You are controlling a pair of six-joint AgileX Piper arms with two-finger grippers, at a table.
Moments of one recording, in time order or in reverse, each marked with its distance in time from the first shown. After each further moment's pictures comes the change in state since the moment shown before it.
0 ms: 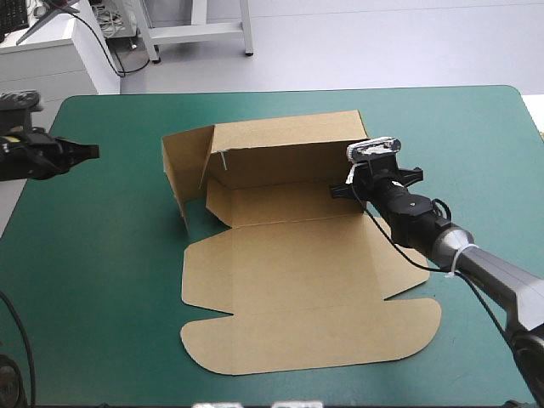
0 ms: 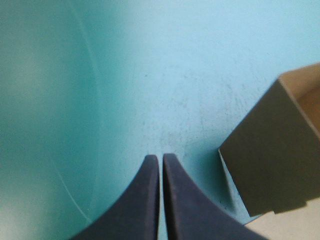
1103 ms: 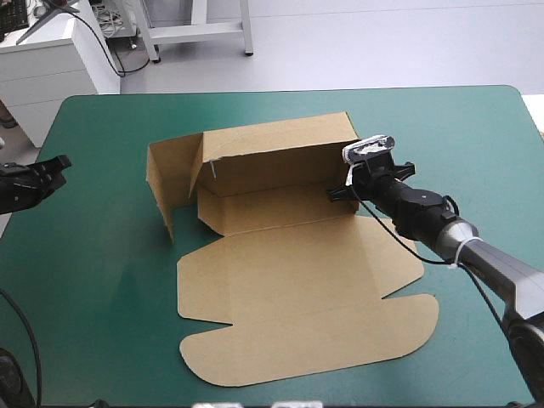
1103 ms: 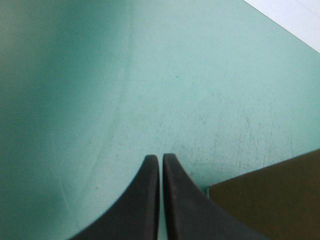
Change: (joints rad) left arm 0.202 0.001 0.259 -0.274 -0.170 0.003; right arm -0.063 0.025 -0.020 0.172 0.203 -0.273
